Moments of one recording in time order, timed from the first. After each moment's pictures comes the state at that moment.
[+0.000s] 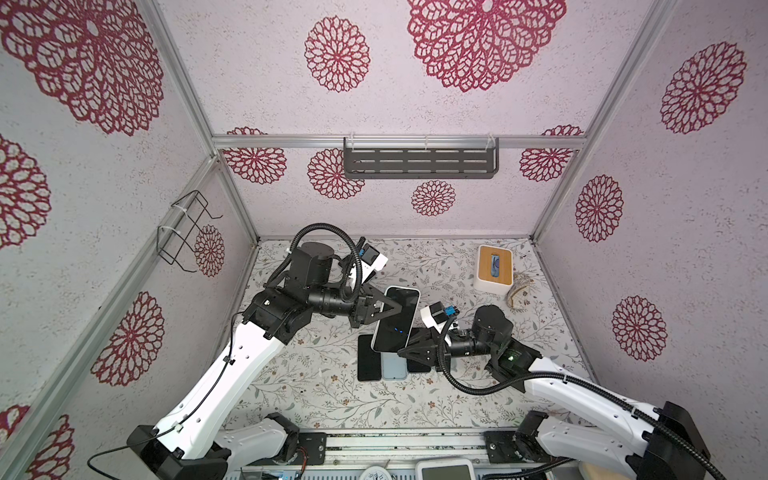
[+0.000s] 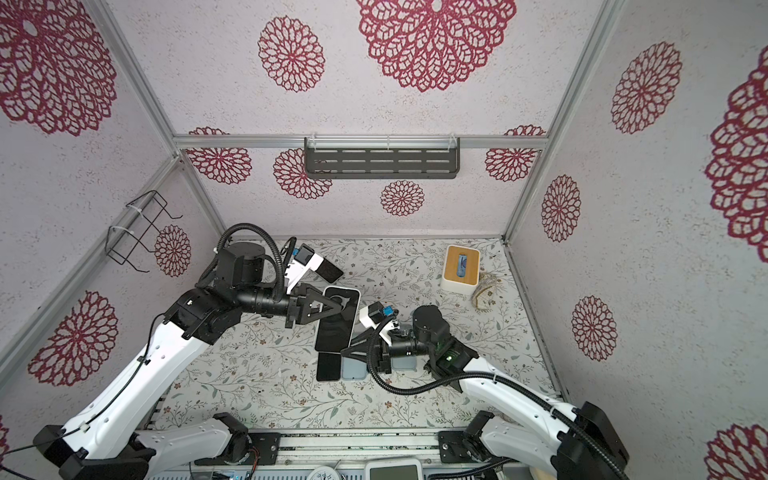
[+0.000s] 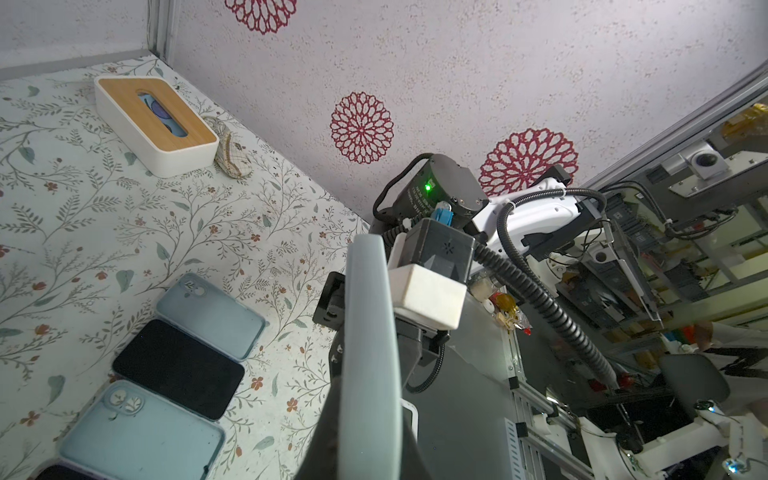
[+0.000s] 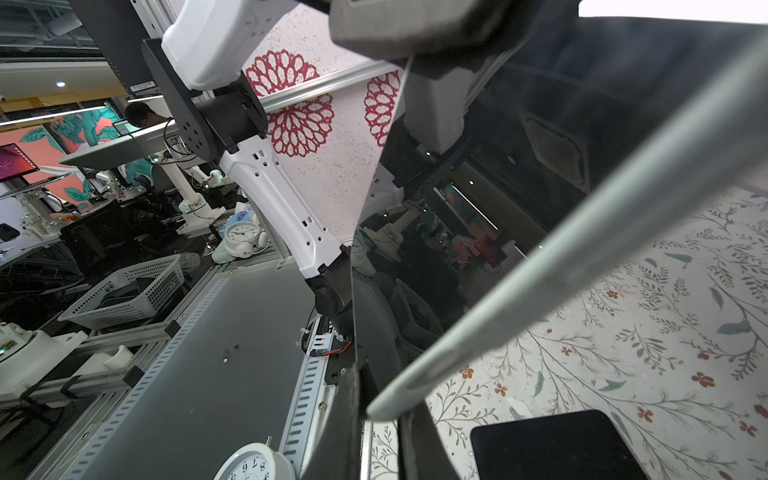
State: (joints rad) left arm -0.54 1.20 1.36 -0.66 0.87 -0.24; right arm 0.82 1.05 0.65 0.34 -0.85 0.21
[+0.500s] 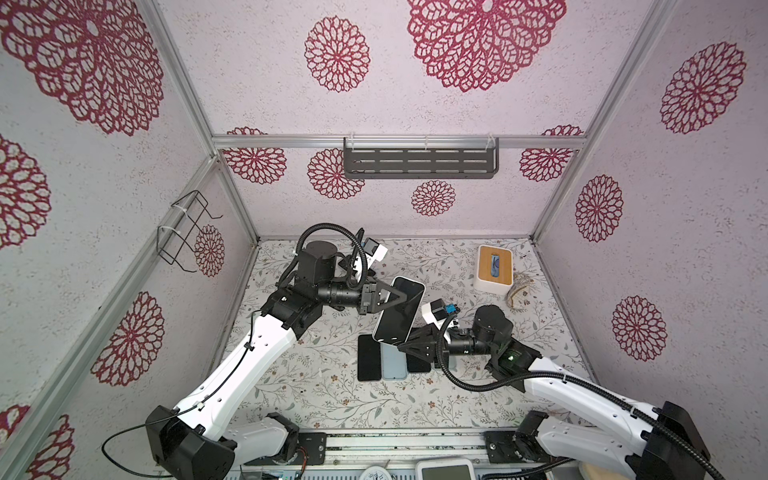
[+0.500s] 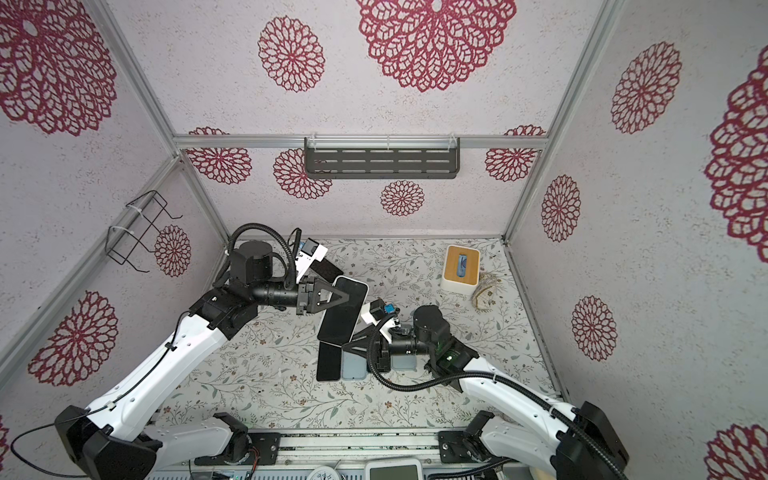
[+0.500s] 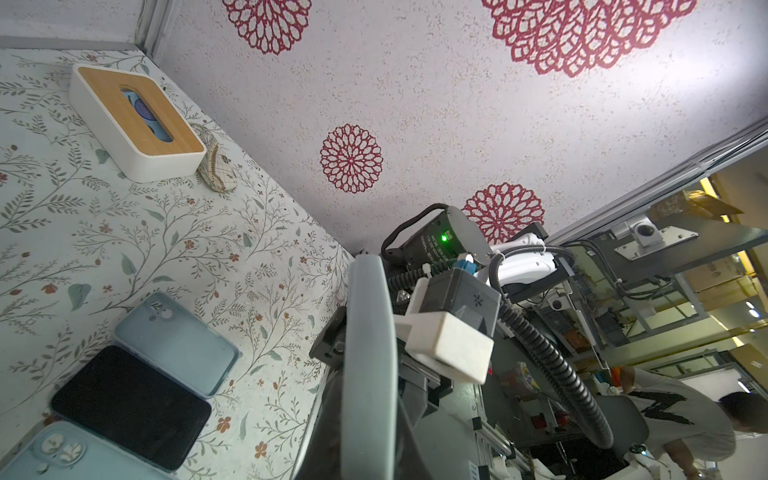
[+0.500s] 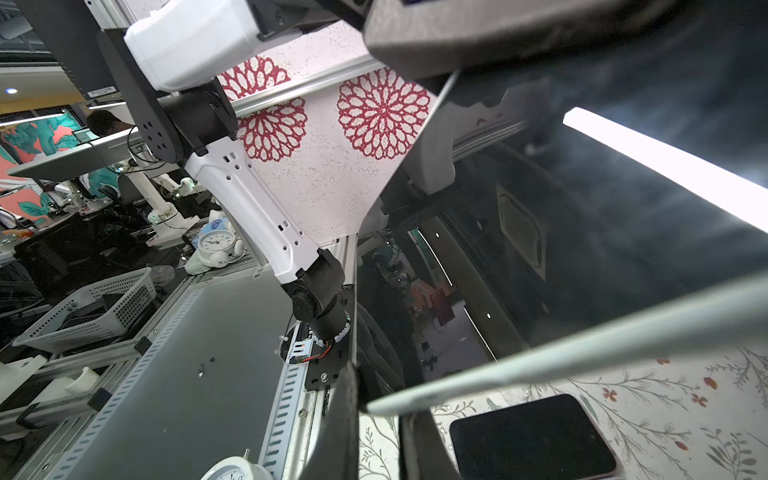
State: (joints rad) left arm -0.50 1.25 1.23 -0.33 0.95 -0.48; right arm 0.81 1.05 0.64 0.34 -0.79 0.21
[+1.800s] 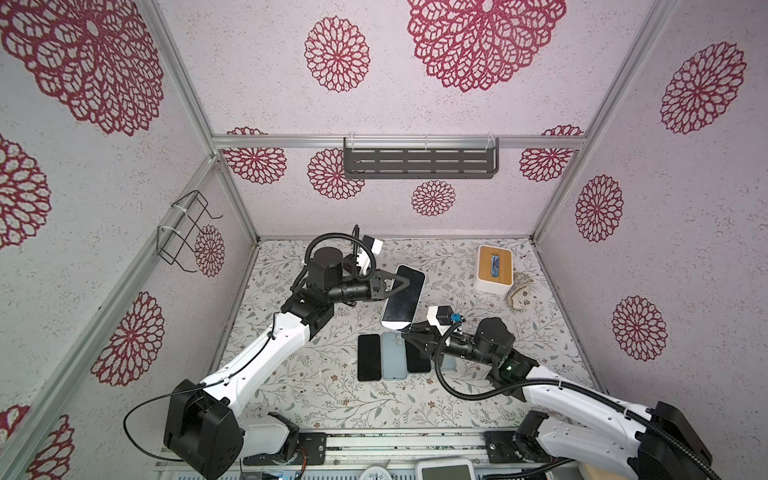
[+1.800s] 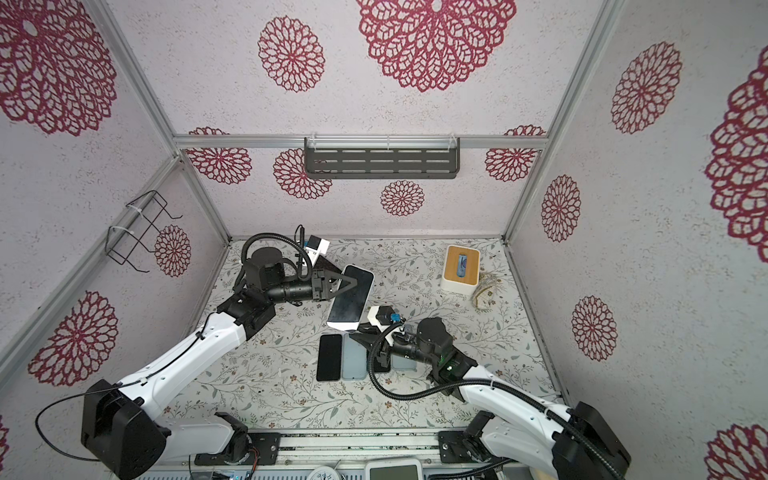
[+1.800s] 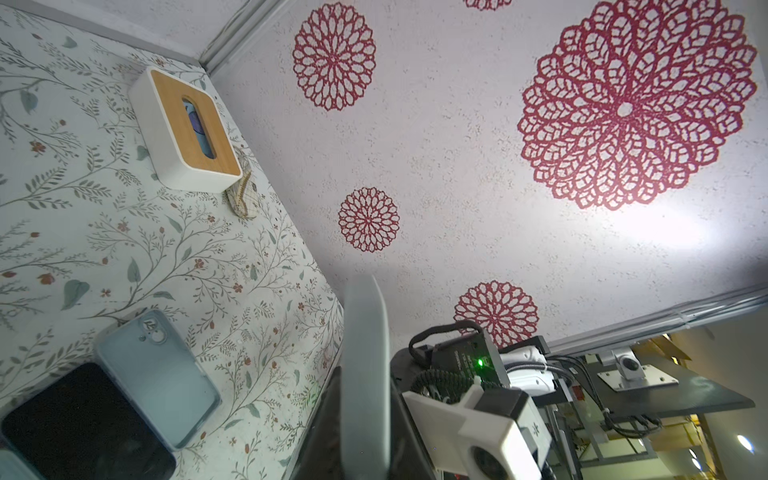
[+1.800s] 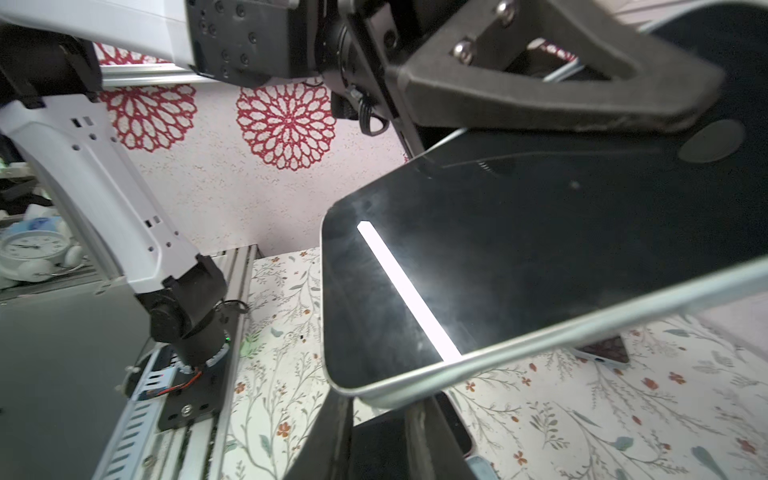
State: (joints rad) left arm -0.51 1.32 1.06 0.08 0.81 -0.88; right arm 0.83 1.03 0.50 0.54 -0.44 0.08
